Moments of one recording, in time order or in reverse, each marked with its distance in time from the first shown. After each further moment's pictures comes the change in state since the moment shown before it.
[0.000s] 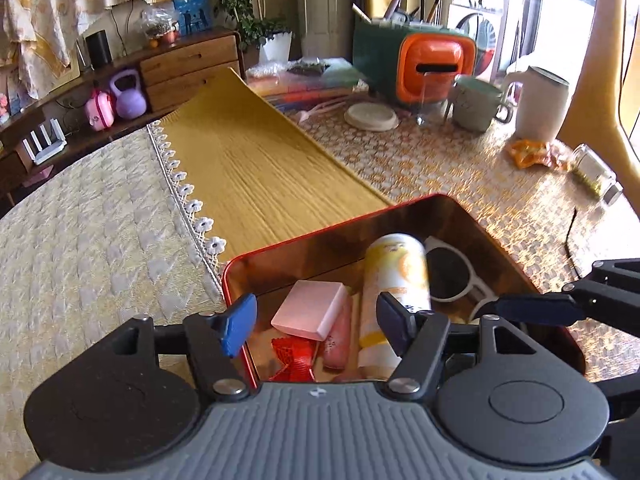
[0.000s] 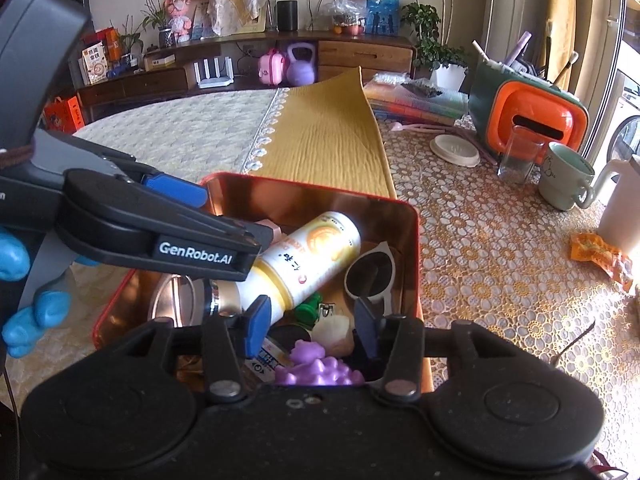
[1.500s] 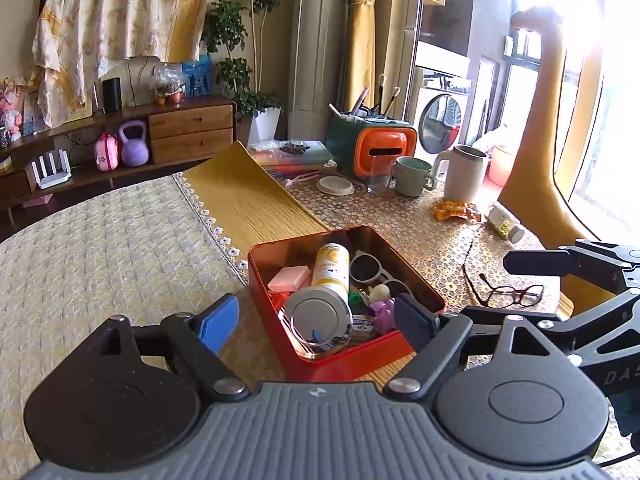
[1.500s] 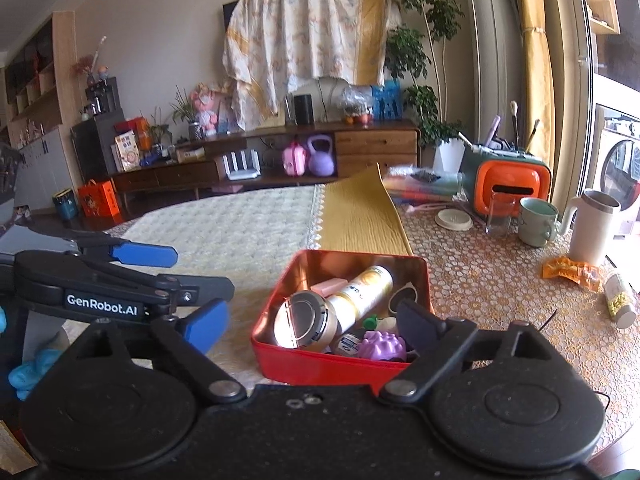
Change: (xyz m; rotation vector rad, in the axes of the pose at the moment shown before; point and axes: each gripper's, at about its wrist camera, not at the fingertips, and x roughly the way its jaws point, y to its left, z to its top) left arm -0.184 0.004 -0.080 -0.057 -0.232 -0.091; right arm -0.144 0.041 -0.038 0.065 -0.285 0.070
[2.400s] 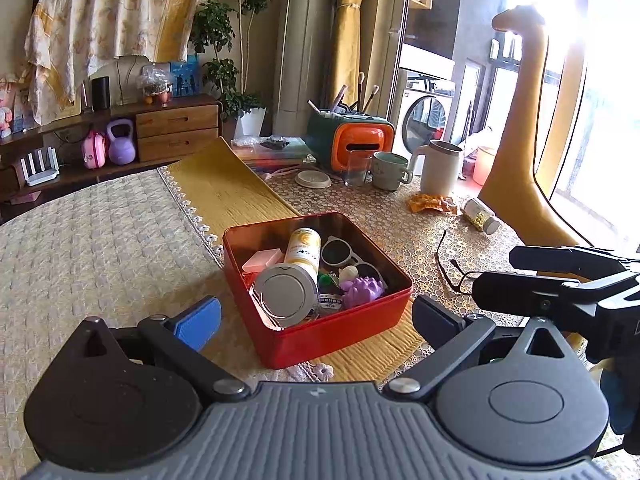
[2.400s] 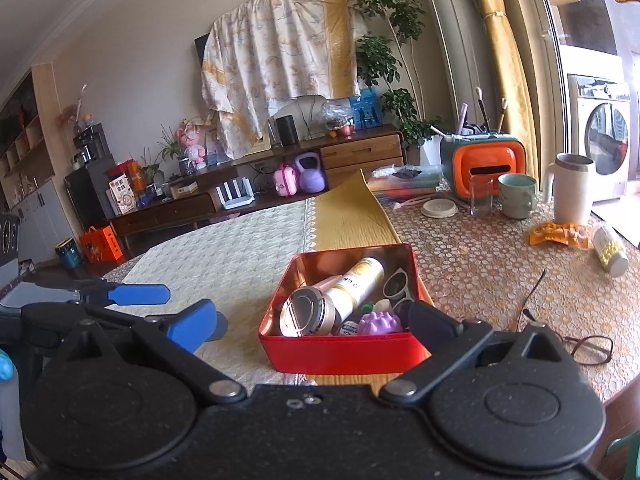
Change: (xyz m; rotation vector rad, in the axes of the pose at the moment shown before) left arm -0.017 -0.018 -0.025 -0.001 -0.010 -0.041; right arm -0.031 -0.015 -0.024 0.162 -0.057 0.010
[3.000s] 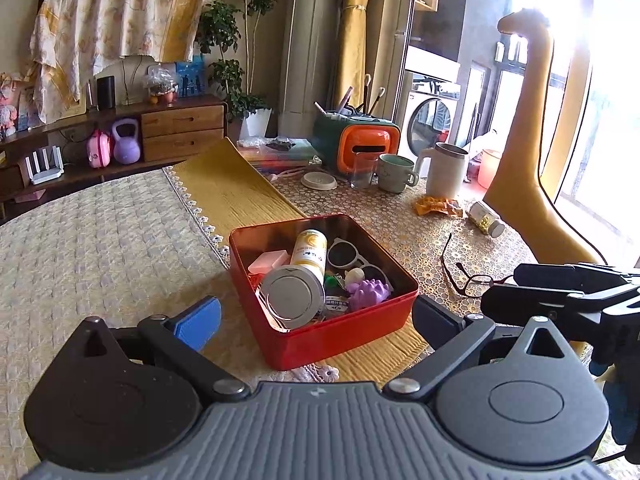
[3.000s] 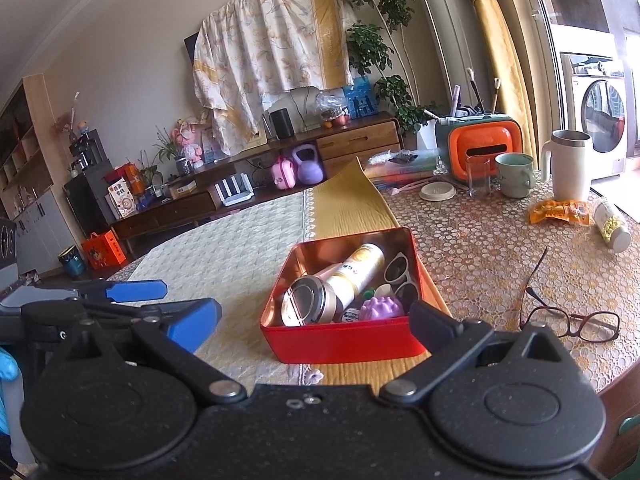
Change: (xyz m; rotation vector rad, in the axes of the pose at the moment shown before) left arm -0.001 0.002 0.001 -0.010 -0.005 0.013; right arm 0.002 -0.005 -0.004 0.048 0.025 0.002
